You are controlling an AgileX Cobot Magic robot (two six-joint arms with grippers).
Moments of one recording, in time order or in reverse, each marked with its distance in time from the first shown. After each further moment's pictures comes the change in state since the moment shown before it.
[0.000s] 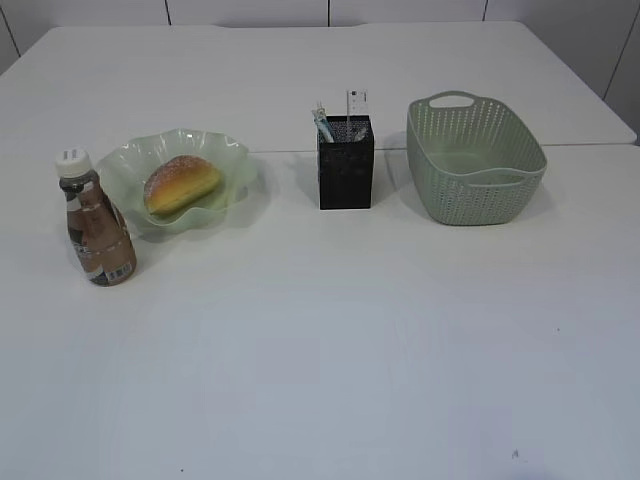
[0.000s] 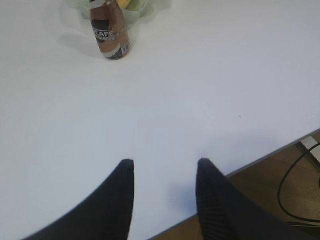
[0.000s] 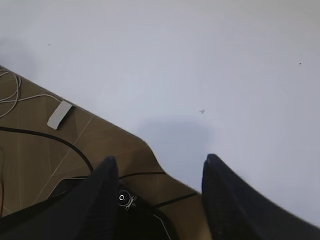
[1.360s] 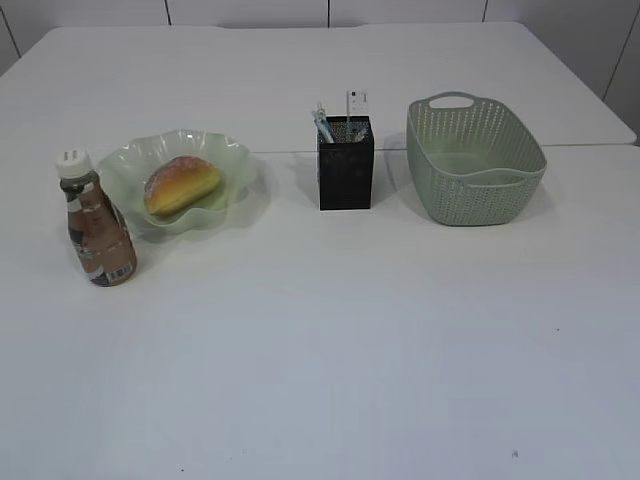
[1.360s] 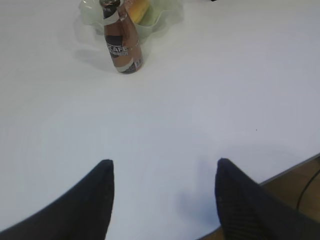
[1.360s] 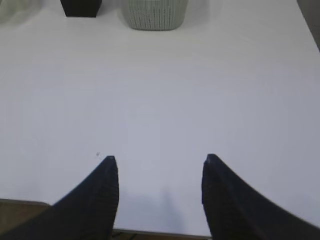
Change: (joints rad) left arm 0.000 0.000 0.033 0.038 -0.080 0.007; right arm 0.000 -0.287 0.018 -0.407 -0.040 0.417
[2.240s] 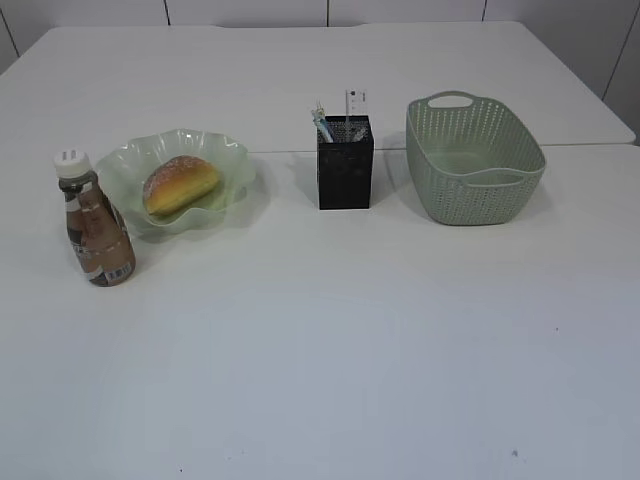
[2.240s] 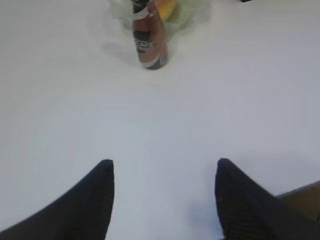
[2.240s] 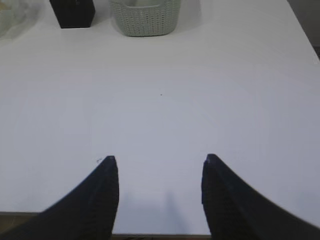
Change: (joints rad) left arm 0.130 0.000 0.002 0.000 -0.005 0.000; right arm -0.081 -0.021 0.000 0.035 -0.003 0.008
